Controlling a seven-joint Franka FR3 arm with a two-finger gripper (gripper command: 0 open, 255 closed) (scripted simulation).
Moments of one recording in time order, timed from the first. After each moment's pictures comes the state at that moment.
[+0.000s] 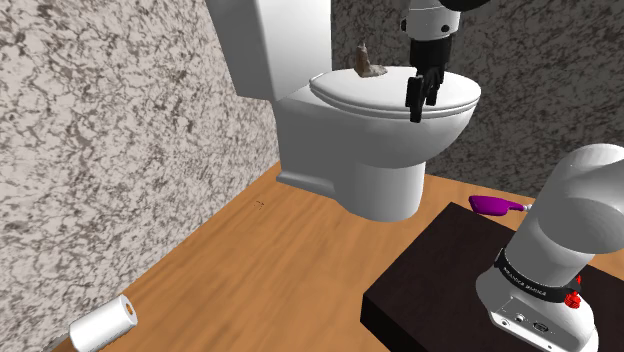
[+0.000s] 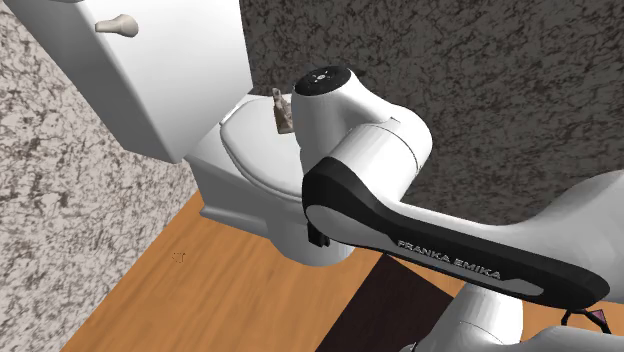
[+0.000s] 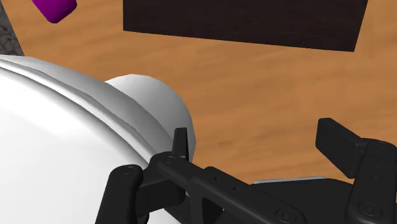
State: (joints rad) arm 0.01 -0.74 0.04 -2.43 -0.09 1.64 -0.10
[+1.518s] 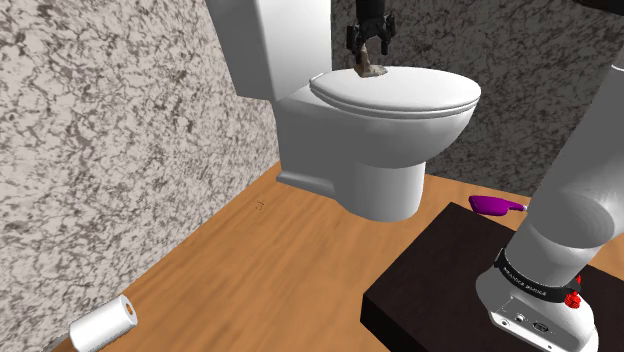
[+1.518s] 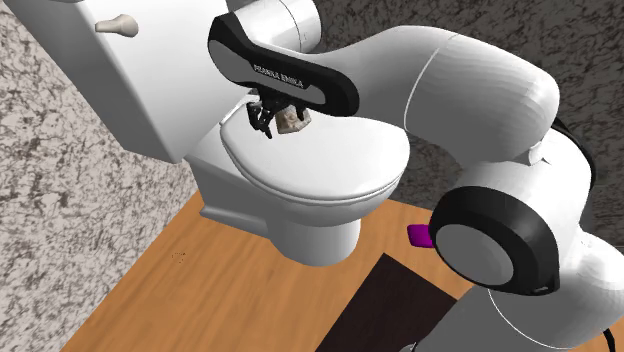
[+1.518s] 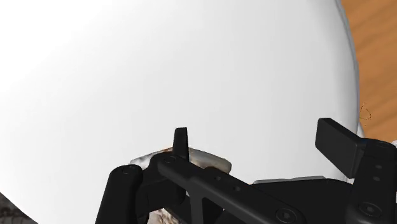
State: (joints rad) arm -0.14 0.04 -0.01 -1.53 -0.15 1.56 0.14
